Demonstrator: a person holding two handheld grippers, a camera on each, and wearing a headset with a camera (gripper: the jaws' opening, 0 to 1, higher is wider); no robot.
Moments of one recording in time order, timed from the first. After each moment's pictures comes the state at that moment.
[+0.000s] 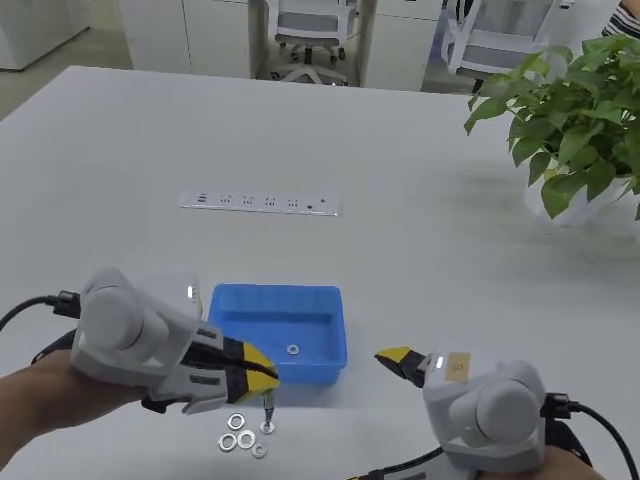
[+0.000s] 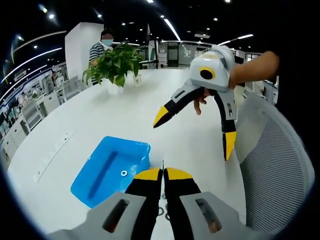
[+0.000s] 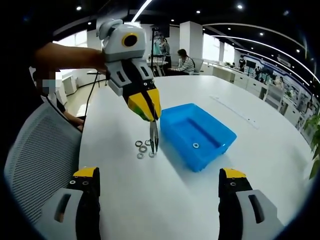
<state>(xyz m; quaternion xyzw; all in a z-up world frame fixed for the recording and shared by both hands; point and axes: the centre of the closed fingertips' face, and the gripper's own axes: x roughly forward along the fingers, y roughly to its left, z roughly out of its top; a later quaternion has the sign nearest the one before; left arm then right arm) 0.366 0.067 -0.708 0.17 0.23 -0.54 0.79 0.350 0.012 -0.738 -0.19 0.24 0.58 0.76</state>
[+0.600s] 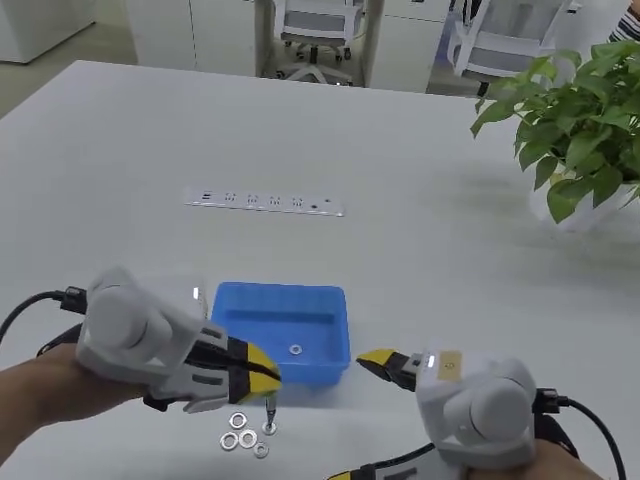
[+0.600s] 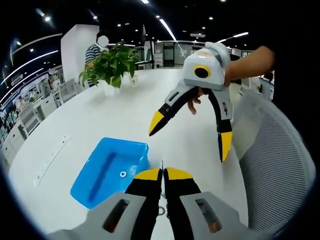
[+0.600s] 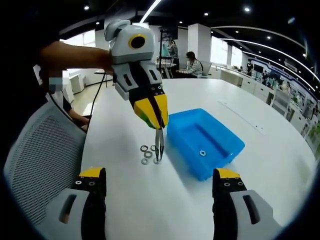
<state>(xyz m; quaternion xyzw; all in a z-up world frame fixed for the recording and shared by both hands) 0.363 0.066 -0.709 0.19 0.23 -0.56 0.77 0.348 0.031 -0.738 -0.20 0.23 0.61 0.73</state>
